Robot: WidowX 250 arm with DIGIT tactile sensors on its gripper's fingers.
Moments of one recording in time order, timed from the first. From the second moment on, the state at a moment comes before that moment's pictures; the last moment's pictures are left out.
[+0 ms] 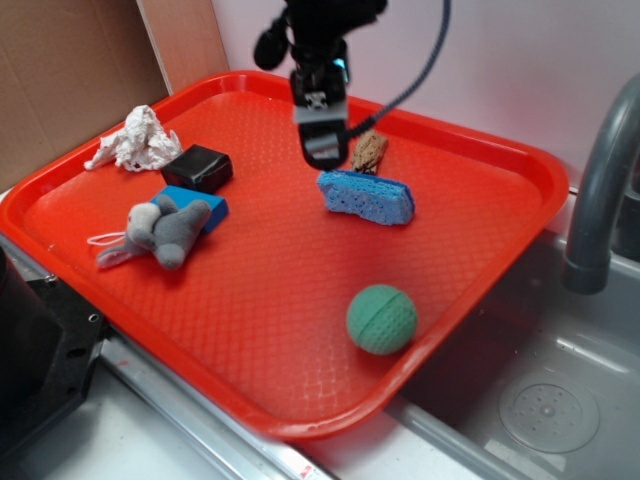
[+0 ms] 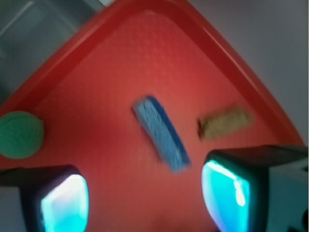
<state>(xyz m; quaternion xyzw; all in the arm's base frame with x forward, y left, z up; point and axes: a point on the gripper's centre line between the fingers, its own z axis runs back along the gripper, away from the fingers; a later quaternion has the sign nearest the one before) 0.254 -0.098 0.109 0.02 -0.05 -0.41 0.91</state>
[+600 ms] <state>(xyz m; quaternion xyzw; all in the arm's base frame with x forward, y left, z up) 0.276 -0.093 0.030 0.02 0.00 -0.47 0.88</state>
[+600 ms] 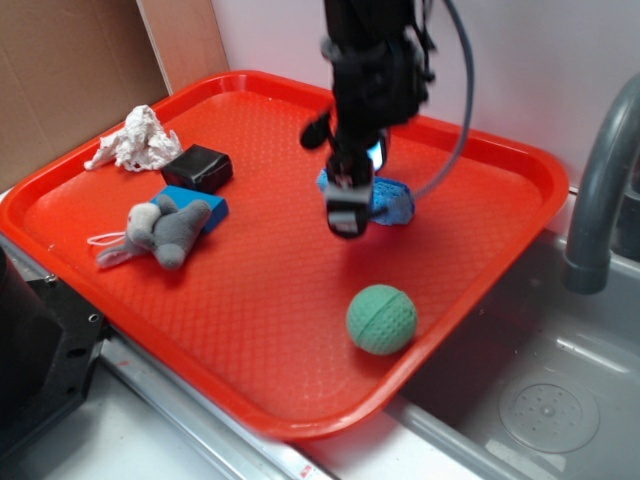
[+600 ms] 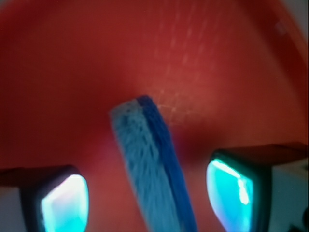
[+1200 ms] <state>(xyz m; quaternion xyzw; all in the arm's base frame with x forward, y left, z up) 0.253 -0.076 0.070 0.05 -0.02 -0.43 0.90</state>
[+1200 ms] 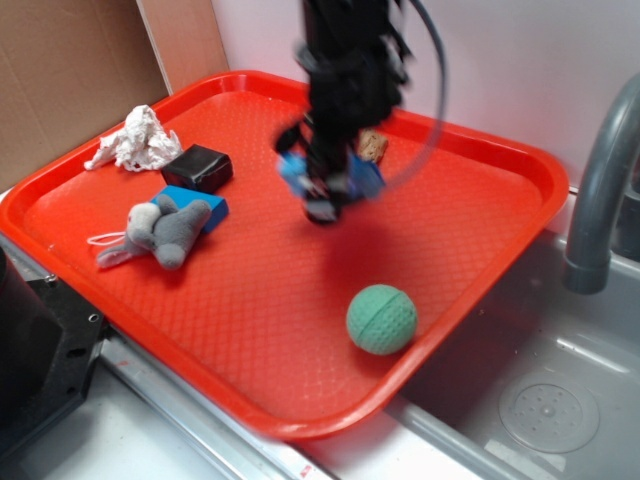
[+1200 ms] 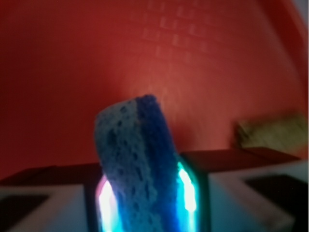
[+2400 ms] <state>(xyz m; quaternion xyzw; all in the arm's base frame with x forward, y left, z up) 0.186 0.000 0.195 -0.05 -0.06 0.16 0.98</state>
